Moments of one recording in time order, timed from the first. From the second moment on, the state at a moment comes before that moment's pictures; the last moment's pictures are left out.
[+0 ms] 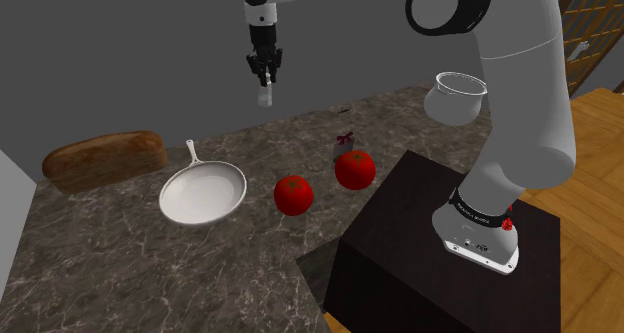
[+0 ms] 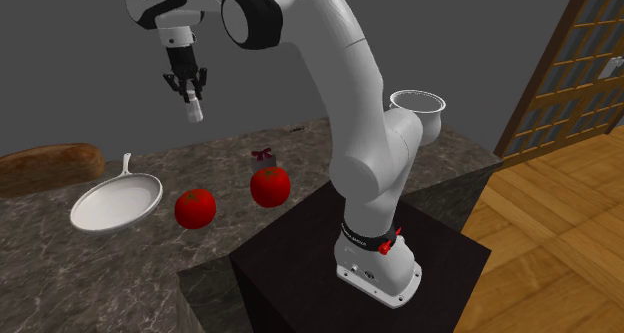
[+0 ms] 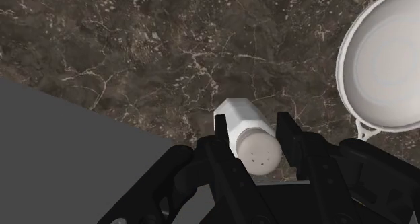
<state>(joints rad) 0.14 0.60 -0.10 -1.24 0.13 1.71 -0.05</state>
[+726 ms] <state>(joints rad) 0.14 0.63 -0.10 -1.33 0.14 1.83 -0.06</state>
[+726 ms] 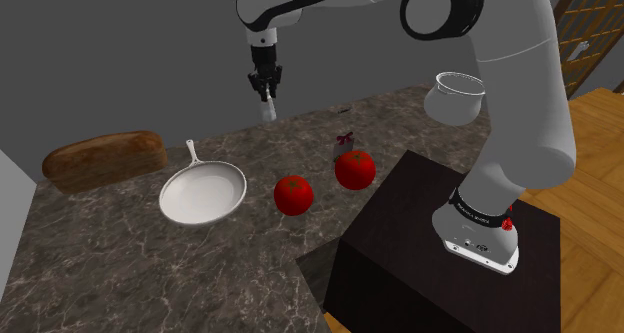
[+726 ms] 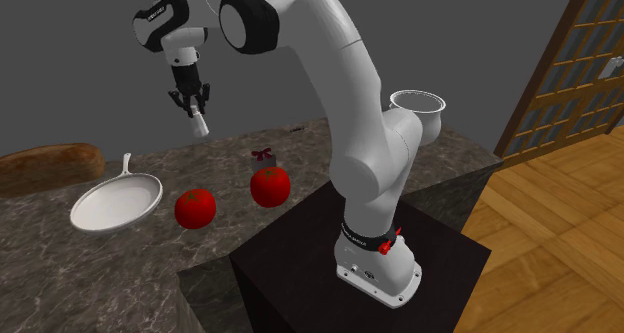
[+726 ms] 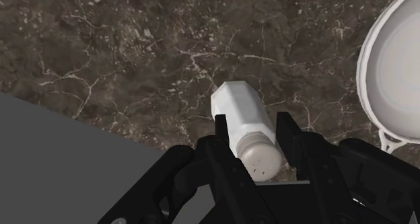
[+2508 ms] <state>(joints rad) 0.14 0.75 -0.09 -1.42 0.16 2.03 -0.08</state>
